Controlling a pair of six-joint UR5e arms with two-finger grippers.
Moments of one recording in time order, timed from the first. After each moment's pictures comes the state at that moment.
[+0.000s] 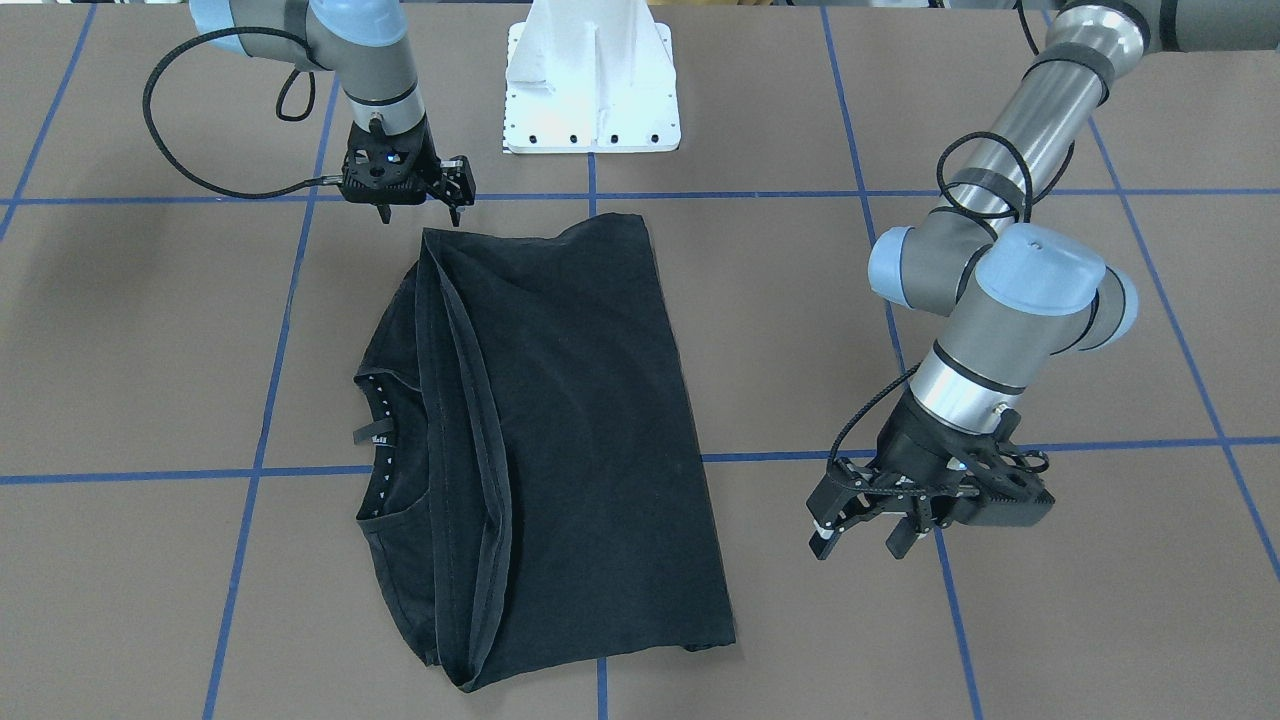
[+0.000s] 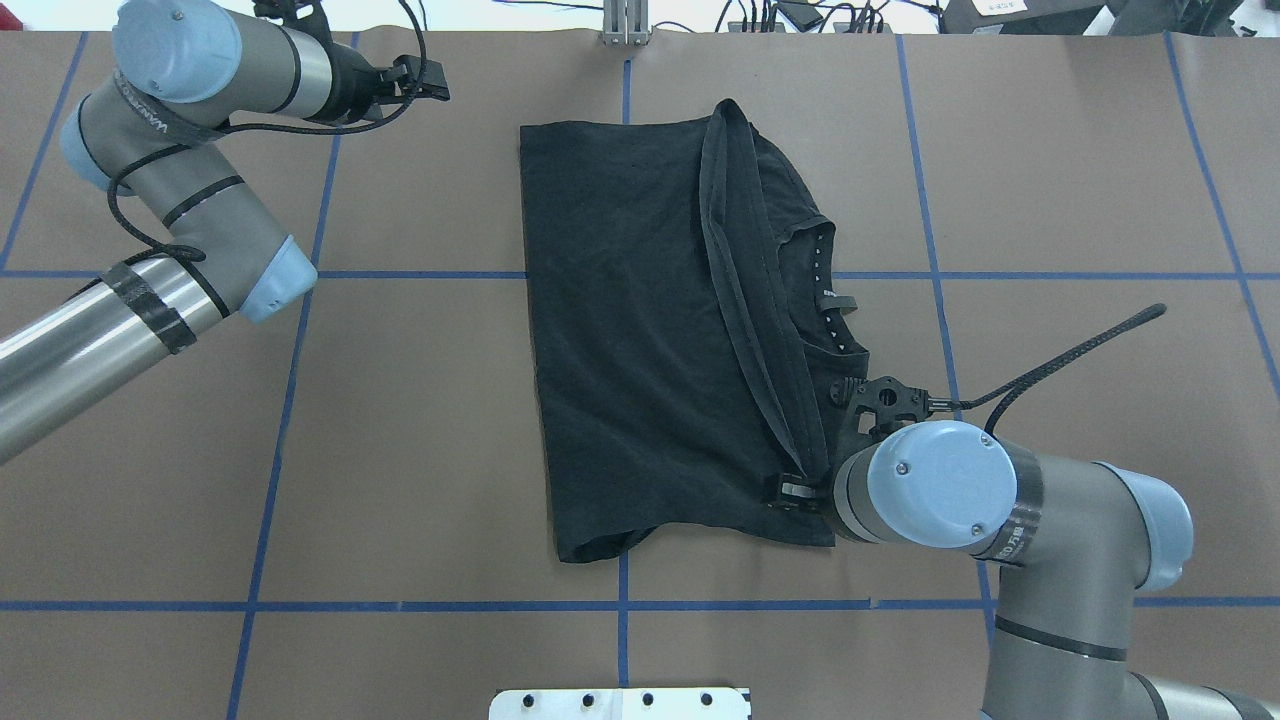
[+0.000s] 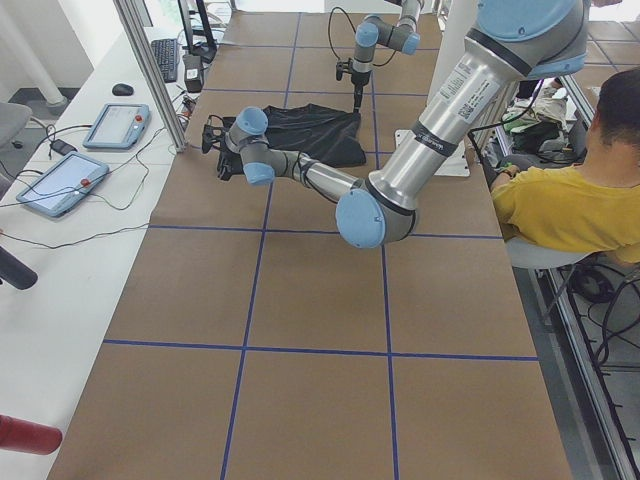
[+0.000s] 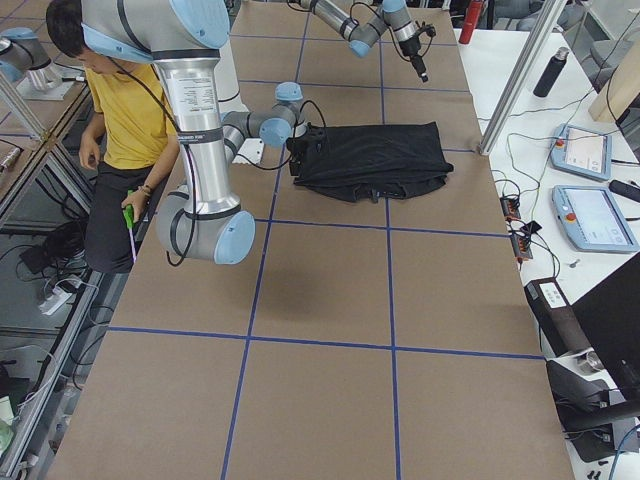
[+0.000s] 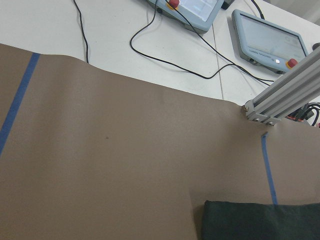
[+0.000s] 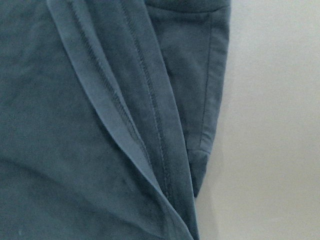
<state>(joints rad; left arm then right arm) -0.91 -2.24 -1.21 -2.47 -1.86 -1.25 0.32 -1.31 2.05 -1.56 1.66 1.60</state>
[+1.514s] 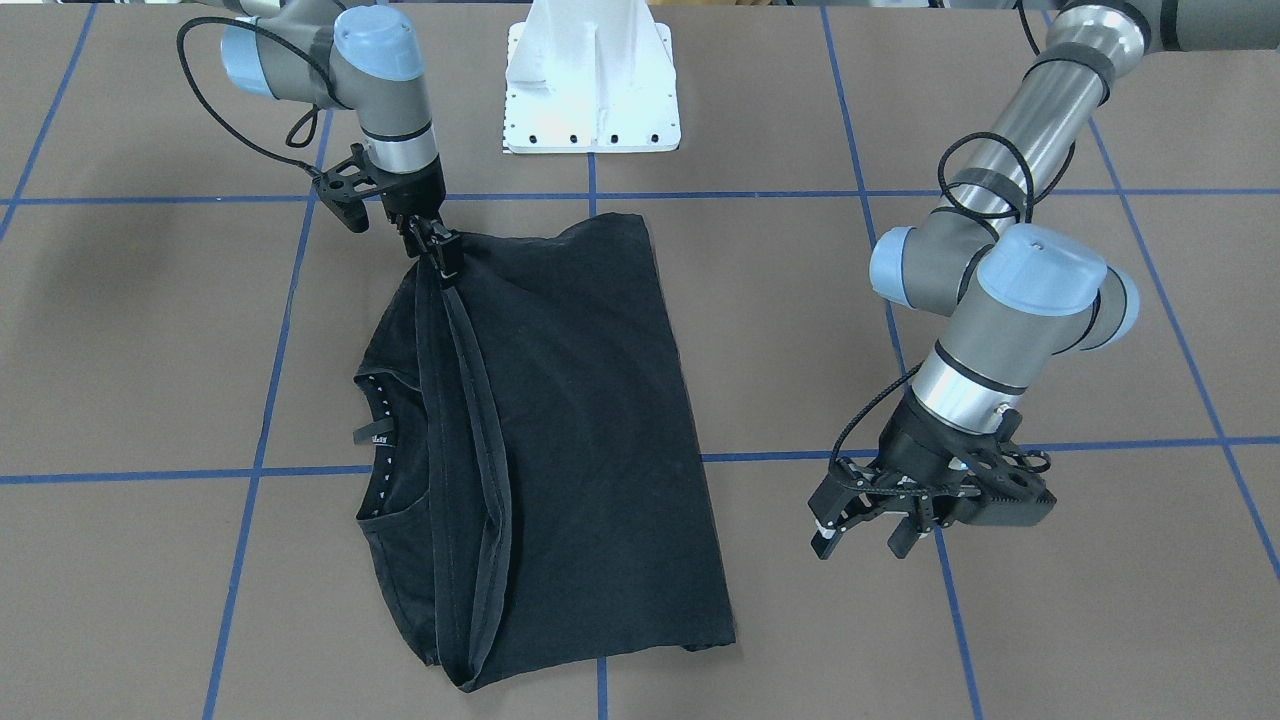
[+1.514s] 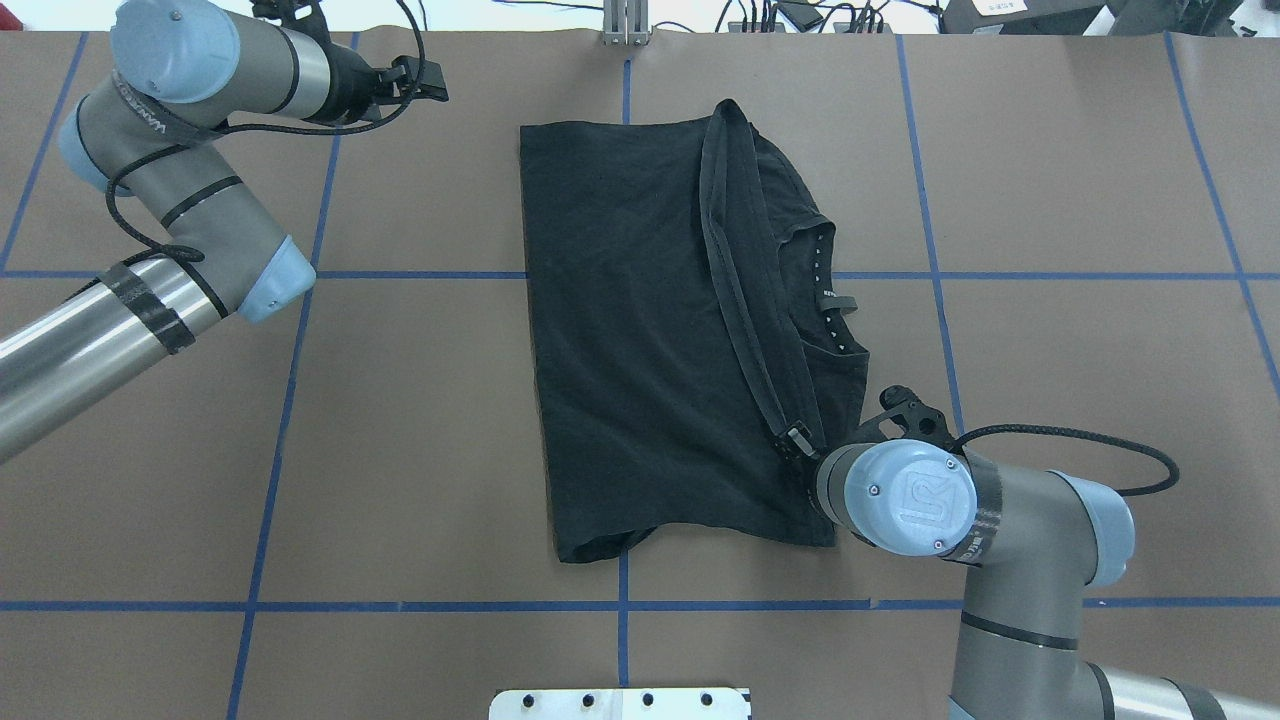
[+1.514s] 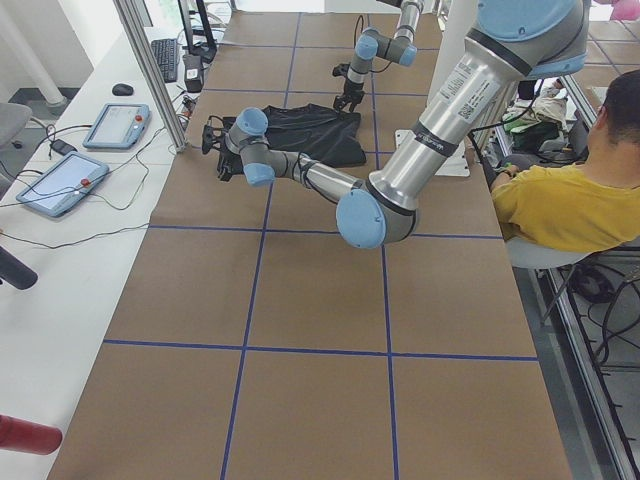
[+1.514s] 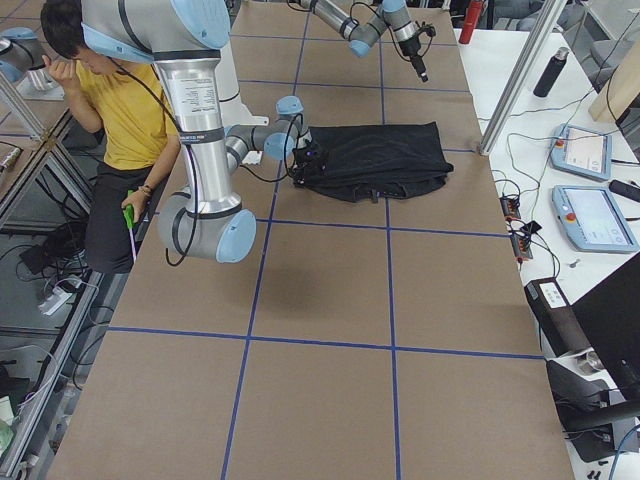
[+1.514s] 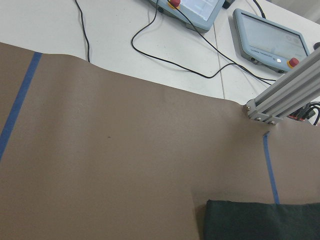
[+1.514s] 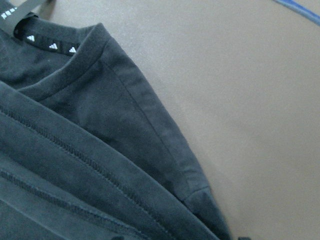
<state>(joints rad) -0.91 -2.24 -1.21 -2.47 -1.86 -1.25 0.31 -1.31 1.92 -1.42 1.54 2.24</state>
